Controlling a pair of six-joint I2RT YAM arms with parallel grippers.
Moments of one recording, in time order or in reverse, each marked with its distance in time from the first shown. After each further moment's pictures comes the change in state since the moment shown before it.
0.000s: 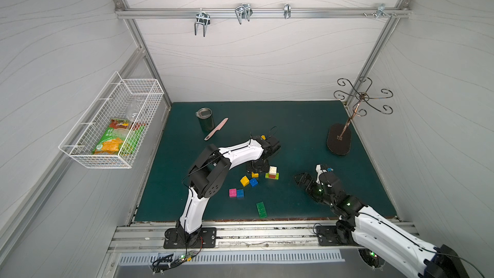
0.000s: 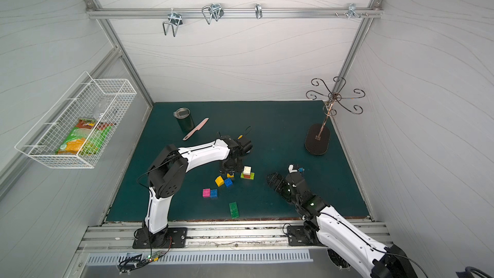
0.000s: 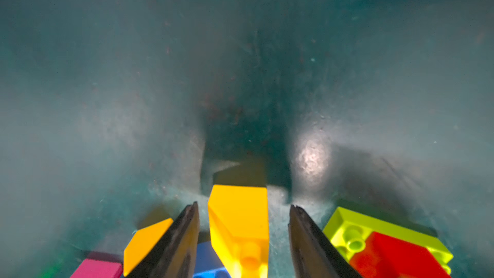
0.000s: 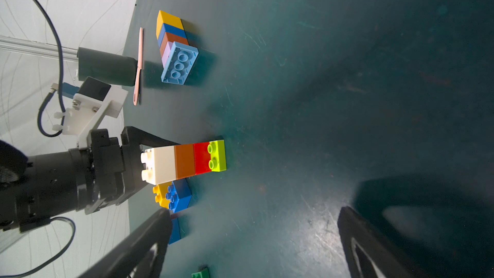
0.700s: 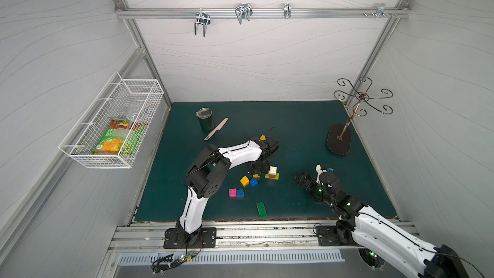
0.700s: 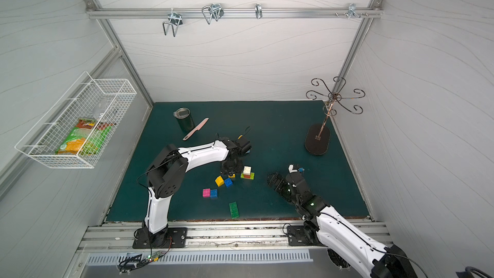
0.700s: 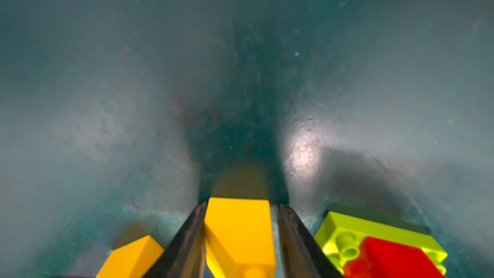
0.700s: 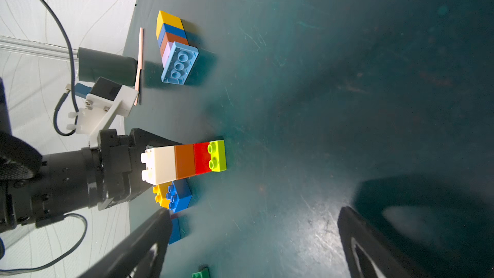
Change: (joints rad) left arm 0.004 -0.008 -0.051 0.080 0.058 0.034; right arm -0.002 0.000 0.000 0.000 -0.002 0.000
